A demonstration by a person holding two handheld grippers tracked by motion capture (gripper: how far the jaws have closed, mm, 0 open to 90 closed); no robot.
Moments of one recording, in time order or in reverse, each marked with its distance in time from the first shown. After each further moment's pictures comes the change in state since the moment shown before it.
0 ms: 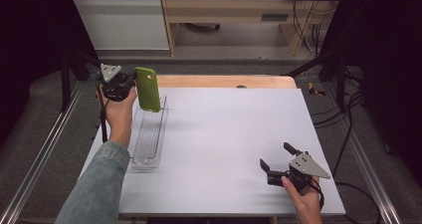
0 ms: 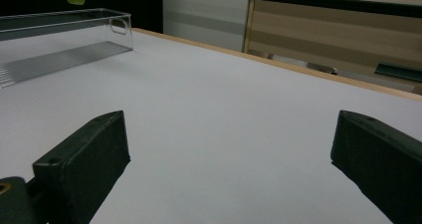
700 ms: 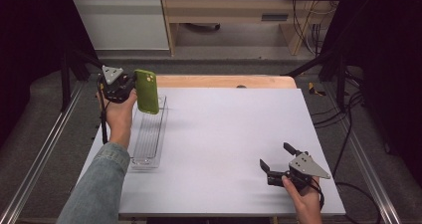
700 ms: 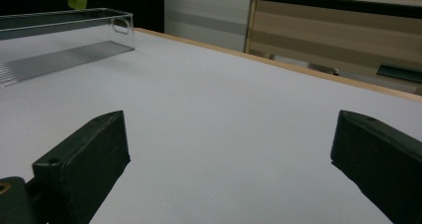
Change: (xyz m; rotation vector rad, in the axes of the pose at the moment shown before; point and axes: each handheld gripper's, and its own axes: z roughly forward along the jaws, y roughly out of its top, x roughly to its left) left arm 0.003 -0.007 0.001 0.011 0.013 0.026; right arm 0.000 0.000 0.000 0.000 0.005 -0.003
